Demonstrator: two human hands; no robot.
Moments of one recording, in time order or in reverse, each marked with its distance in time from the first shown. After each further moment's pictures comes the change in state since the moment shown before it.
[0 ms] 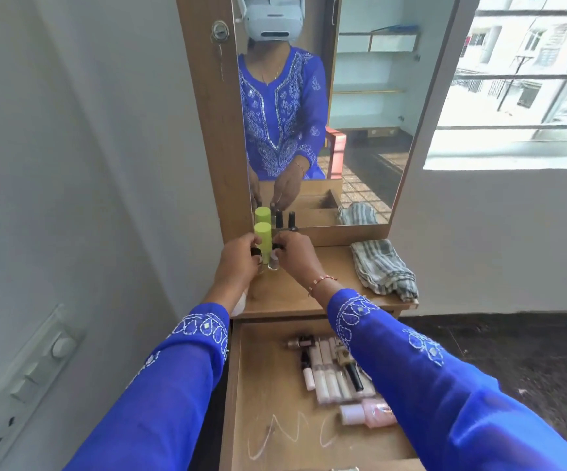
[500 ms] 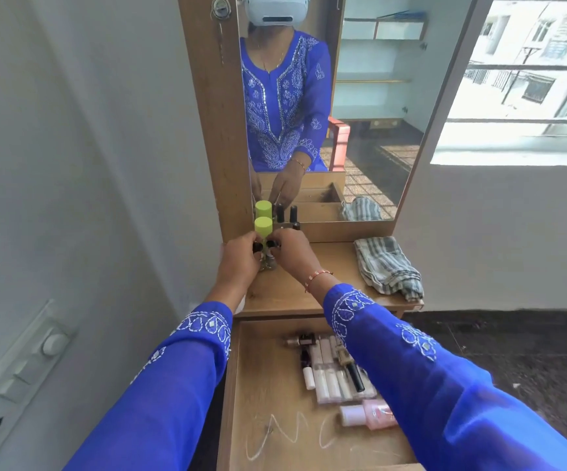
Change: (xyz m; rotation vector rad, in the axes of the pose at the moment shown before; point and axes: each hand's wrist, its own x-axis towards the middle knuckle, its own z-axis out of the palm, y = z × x) left_hand 0.003 -0.006 0.012 0.013 0.027 0.029; right_hand 0.015 0.002 0.010 -0.159 -0.092 -0.071
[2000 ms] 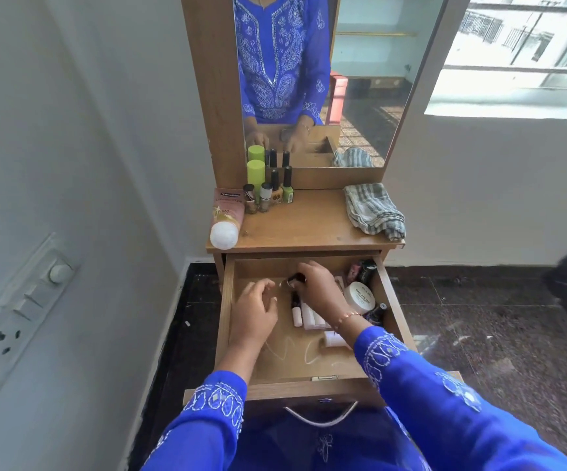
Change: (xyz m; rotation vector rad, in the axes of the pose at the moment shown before) left_hand -0.184 -0.018 0.060 -0.175 -0.078 -0.166; right_hand -0.151 0.074 0.058 0.007 -0.048 0.090
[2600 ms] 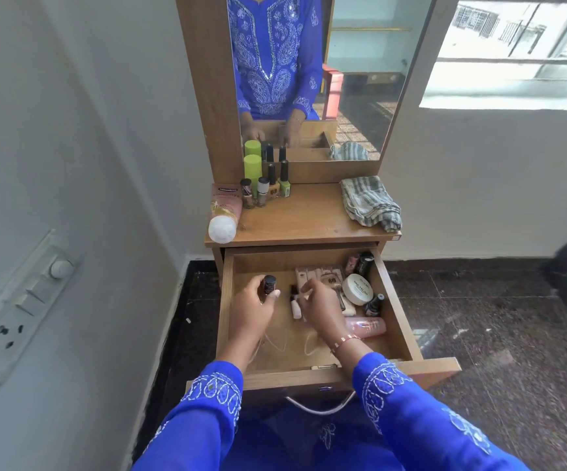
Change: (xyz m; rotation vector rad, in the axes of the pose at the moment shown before) left_hand -0.004 0.005 -0.001 -0.070 -0.027 -0.172; right_hand -0.046 -0.004 0.014 0.187 0.006 0.362
